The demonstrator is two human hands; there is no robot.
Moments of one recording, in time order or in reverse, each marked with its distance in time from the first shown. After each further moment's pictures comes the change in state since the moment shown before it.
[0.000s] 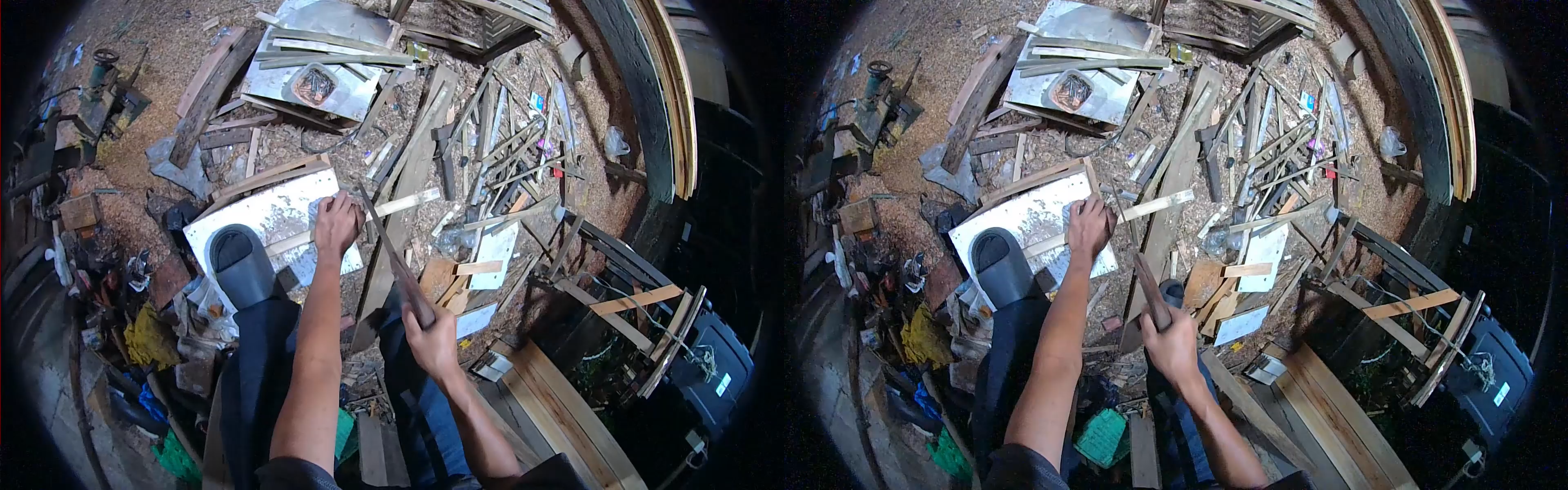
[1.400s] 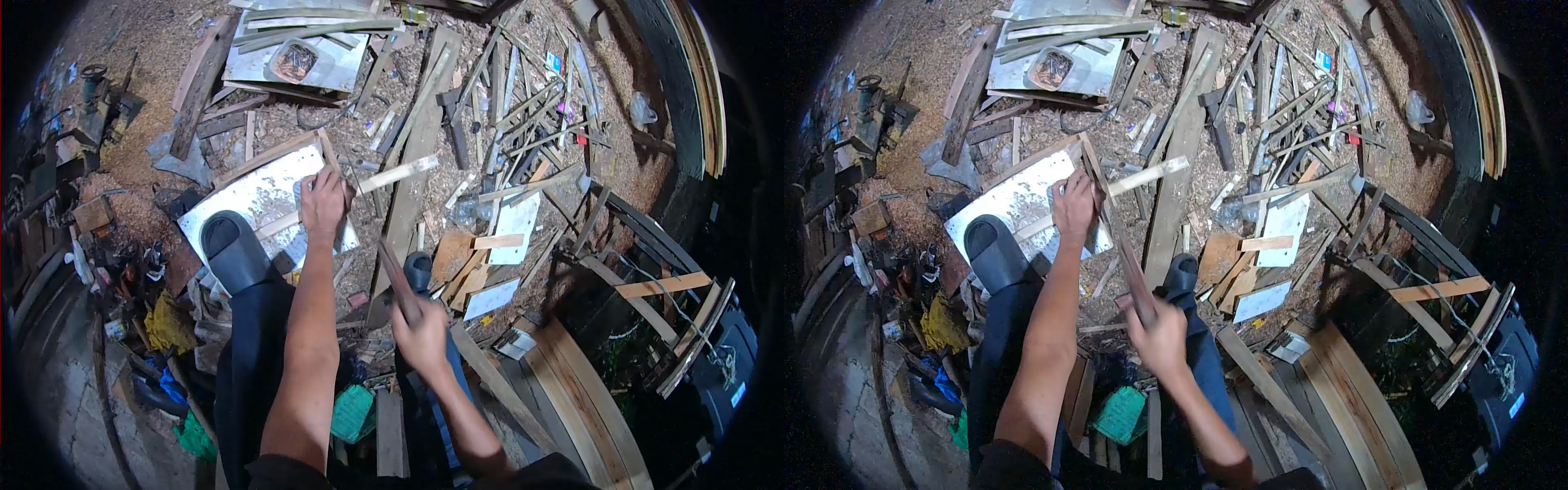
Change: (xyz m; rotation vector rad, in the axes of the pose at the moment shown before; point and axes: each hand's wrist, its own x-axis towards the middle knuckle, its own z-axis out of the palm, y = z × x) left_hand 0.001 -0.002 0.007 0.214 0.020 -0.024; right_hand 0.004 0.036 -0.006 0.041 -0.055 -0.158
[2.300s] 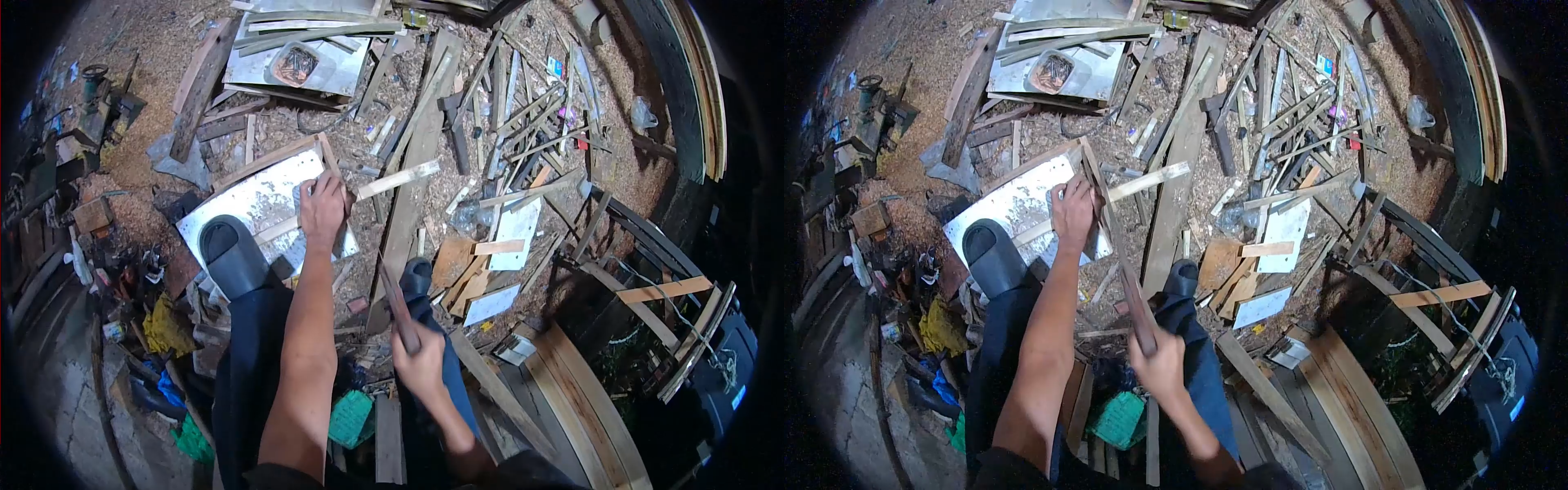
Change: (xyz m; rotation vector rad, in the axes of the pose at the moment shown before) left_hand 0.004 0.002 -0.004 -0.046 0.042 0.019; right_hand -0.020 -0.001 0.008 0.074 0.122 -0.029
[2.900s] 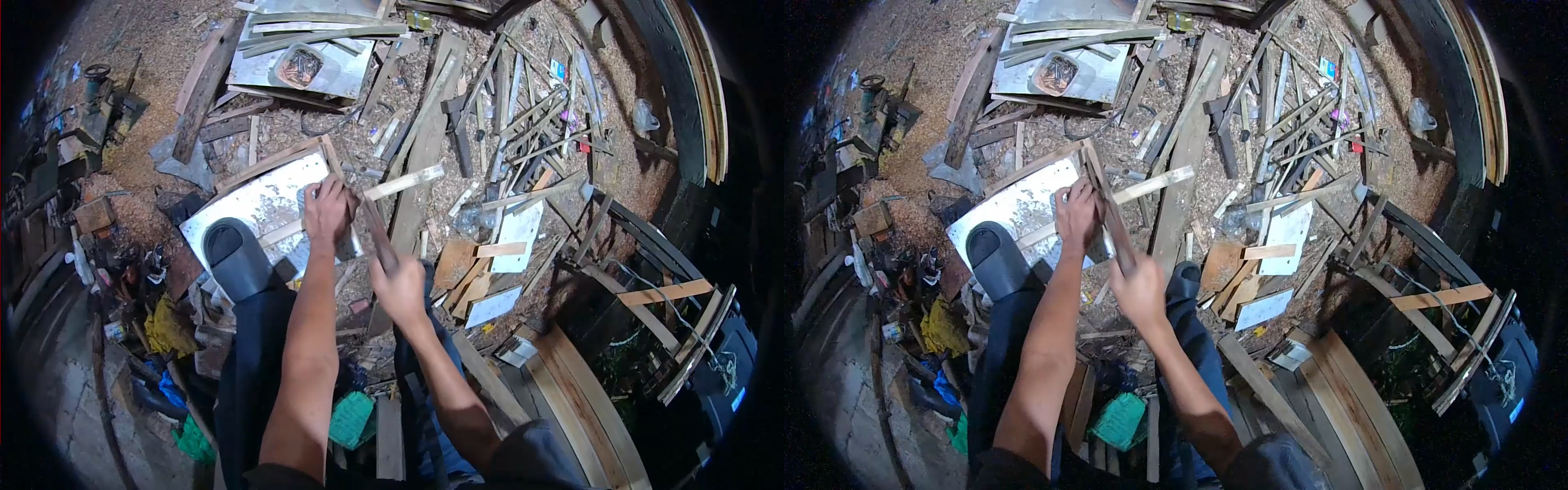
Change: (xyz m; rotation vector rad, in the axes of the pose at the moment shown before) left_hand -0.007 0.000 -0.007 -0.034 -0.031 -0.020; right_hand 0.076 0.018 0.039 -0.150 -0.150 0.108
